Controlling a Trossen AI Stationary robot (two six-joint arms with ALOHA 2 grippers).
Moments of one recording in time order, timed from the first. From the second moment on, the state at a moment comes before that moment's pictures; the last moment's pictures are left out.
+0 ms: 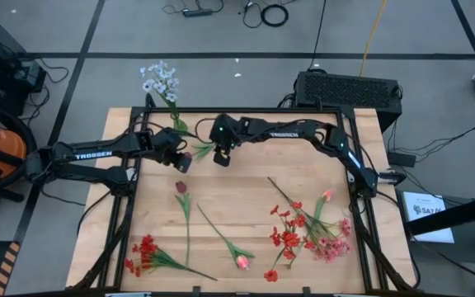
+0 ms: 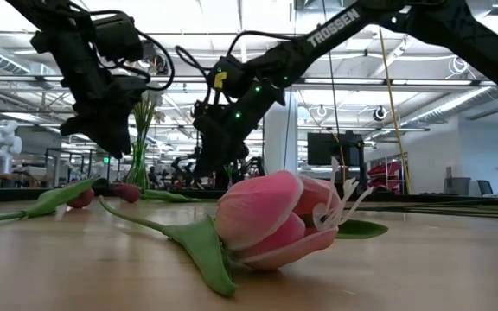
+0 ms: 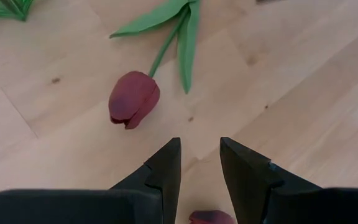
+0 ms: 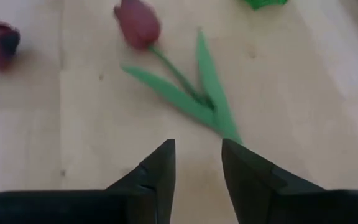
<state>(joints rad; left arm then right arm) 0.40 1.05 0.62 -0.61 0.03 -0.64 -0.32 2.29 1.80 -0.35 -0.11 -0.07</state>
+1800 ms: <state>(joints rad) 0.40 1.12 0.62 -0.23 0.05 -0.56 -0.41 2.29 1.93 -1.07 -0.19 0.37</state>
